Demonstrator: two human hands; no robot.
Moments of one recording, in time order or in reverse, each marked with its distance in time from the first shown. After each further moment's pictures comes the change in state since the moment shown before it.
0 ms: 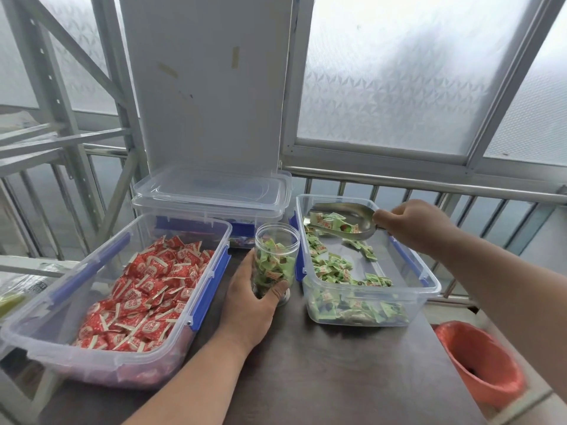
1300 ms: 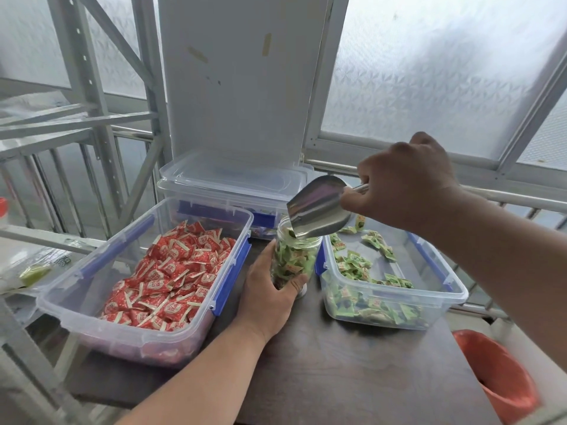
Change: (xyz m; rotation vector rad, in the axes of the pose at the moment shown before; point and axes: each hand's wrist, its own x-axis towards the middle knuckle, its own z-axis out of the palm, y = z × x) left_hand -0.002 0.003 -0.001 0.022 0.035 0.038; right_hand -0.032 -0.140 -0.043 -0.615 0.426 -0.572
